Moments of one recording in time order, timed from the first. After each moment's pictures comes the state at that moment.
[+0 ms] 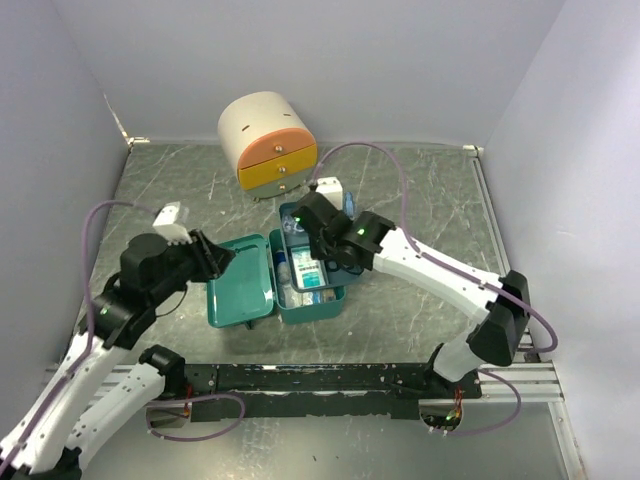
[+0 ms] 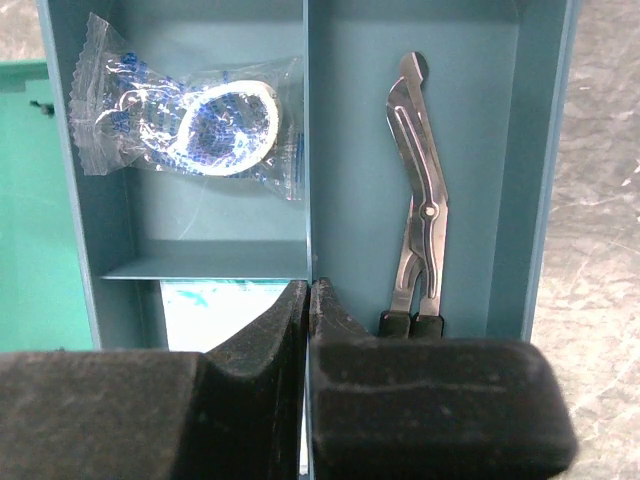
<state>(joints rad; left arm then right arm) -0.47 0.64 0.77 -0.50 0.06 -0.57 0.96 1.52 1.44 -0.83 0.46 0.61</state>
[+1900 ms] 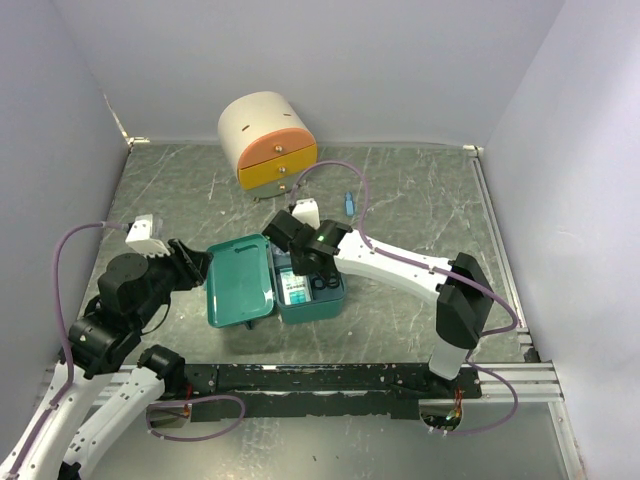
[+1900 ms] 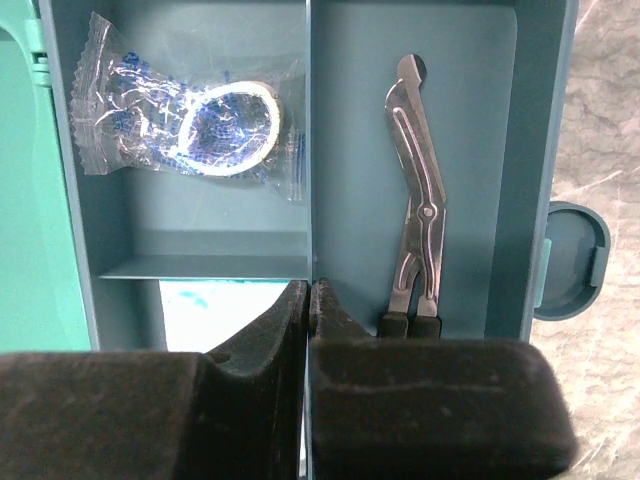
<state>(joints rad) -0.47 0.45 0.77 -0.62 -0.17 -0.51 1.03 1.74 1.47 -0.86 0.45 0.72</state>
